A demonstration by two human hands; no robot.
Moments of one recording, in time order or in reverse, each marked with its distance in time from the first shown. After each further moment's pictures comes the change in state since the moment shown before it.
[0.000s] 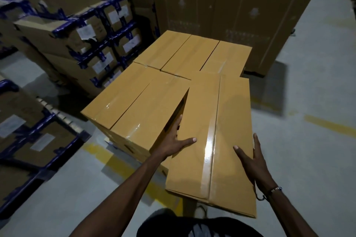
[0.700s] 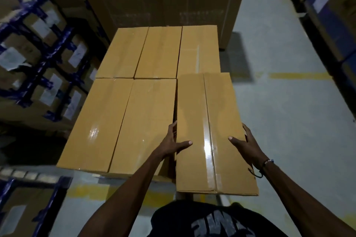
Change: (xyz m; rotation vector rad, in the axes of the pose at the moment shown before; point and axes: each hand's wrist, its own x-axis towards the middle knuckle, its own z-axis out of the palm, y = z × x) left_hand 0.137 -0.065 -0.115 0.139 -0.412 -0.071; right_hand 0.078 0.039 0.118 0.176 0.116 0.156
